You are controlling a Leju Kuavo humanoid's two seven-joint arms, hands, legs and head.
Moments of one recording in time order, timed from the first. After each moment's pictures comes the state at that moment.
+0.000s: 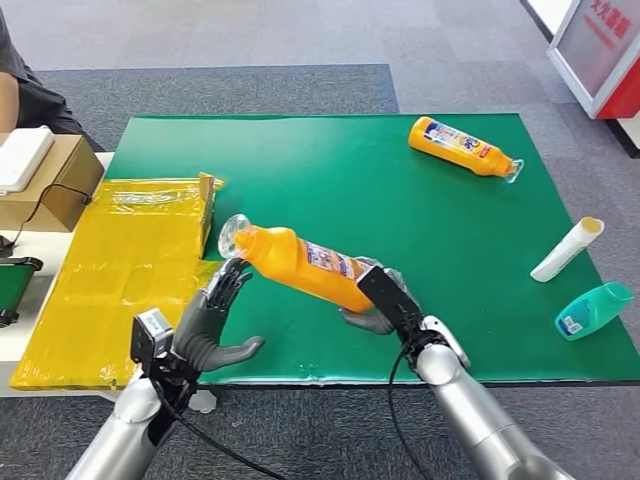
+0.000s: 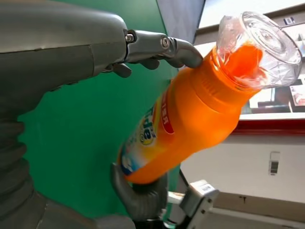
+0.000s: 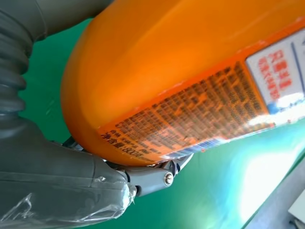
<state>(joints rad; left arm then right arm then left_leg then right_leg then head) -0.19 -0.05 -0.37 -1.30 0.19 -0.27 -0.42 -0.35 -0.04 0.40 -1.04 0.32 -0.09 -0.13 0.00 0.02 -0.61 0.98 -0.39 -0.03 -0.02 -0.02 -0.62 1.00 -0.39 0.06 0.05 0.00</state>
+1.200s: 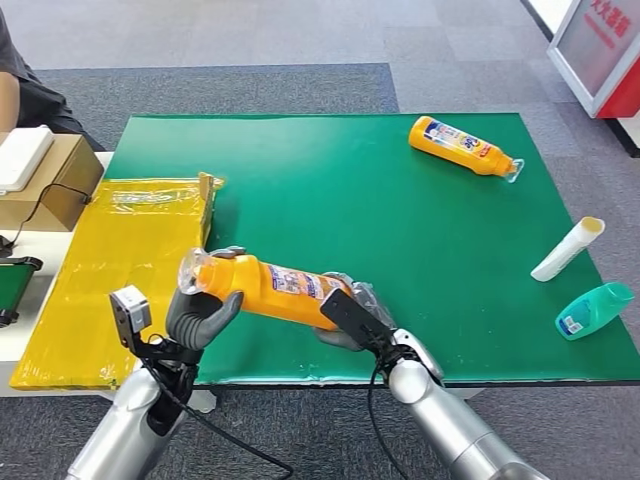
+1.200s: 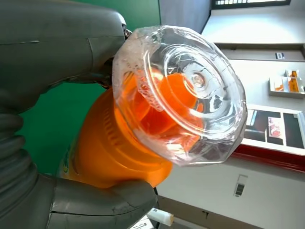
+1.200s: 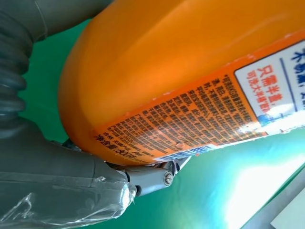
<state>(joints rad) -0.23 -0.07 -0.39 -1.30 0.39 -0.20 -0.37 -0.33 0.00 0.53 -1.05 0.37 -0.12 -0.13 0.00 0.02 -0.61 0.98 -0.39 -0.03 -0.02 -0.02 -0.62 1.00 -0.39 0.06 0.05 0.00</state>
